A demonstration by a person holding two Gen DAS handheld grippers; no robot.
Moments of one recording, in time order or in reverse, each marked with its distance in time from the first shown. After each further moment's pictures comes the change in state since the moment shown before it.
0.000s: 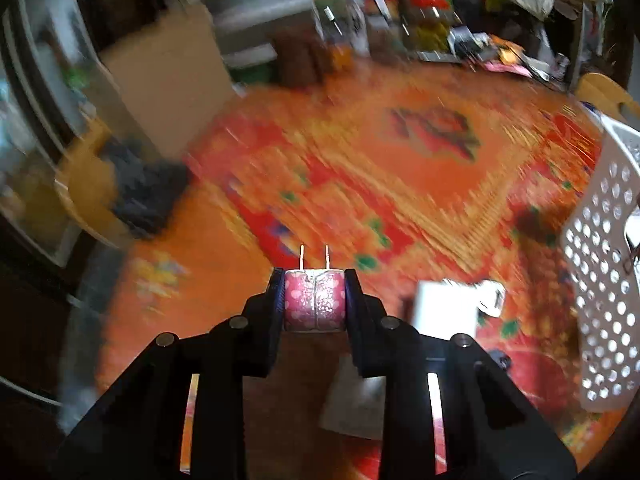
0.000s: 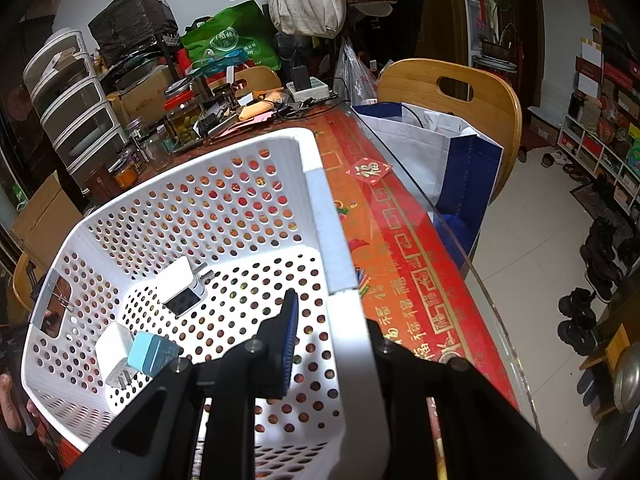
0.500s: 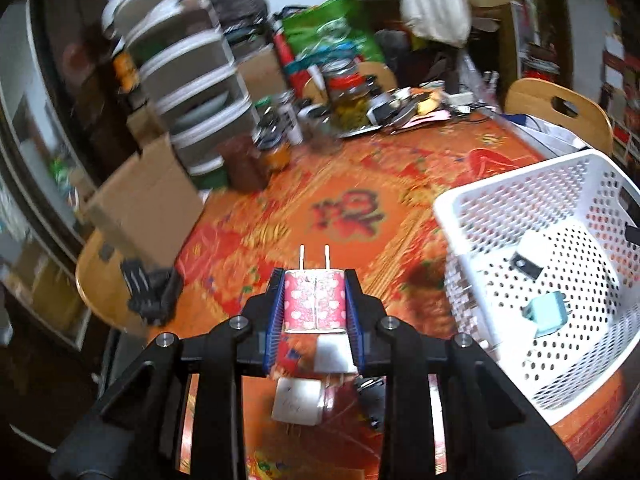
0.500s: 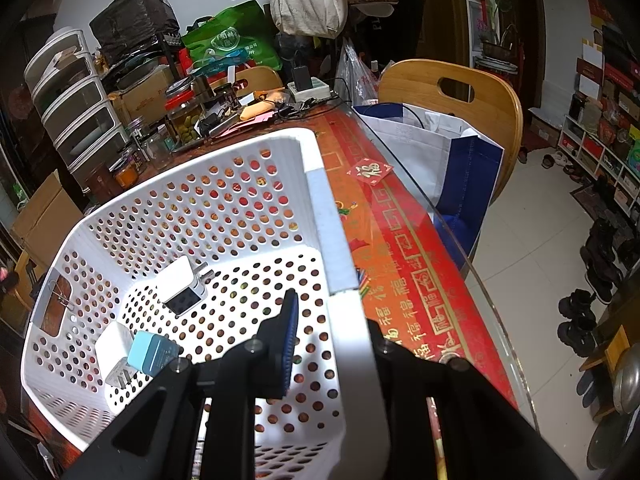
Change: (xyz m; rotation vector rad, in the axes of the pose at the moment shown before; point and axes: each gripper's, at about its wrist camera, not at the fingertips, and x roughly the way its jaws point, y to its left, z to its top) left arm -0.131 -0.076 0.038 0.206 -0.204 -0.088; right arm 0.000 0.000 -0.001 0.000 -0.004 0.002
